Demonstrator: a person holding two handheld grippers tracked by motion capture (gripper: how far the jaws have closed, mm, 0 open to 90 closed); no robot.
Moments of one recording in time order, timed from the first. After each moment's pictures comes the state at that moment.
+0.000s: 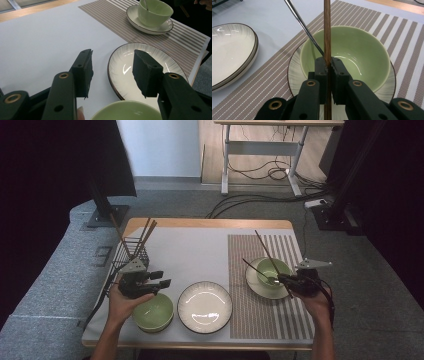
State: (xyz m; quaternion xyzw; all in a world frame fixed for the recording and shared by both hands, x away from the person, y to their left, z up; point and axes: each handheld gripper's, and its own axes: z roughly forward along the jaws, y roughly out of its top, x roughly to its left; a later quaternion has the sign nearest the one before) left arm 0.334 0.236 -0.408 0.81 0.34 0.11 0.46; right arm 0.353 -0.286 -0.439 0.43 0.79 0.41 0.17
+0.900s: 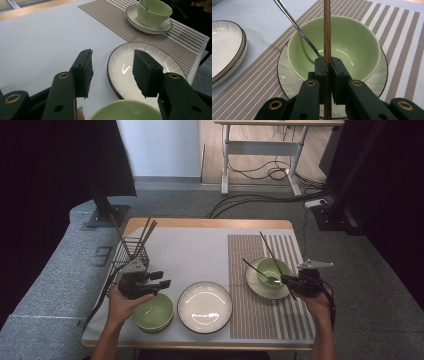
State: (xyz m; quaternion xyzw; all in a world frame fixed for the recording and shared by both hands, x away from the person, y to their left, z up) left arm 0.333 0.237 -0.409 0.81 0.34 0.10 0.46; right arm 0.356 -0.294 -0.447 0.46 0.78 0.39 0.17
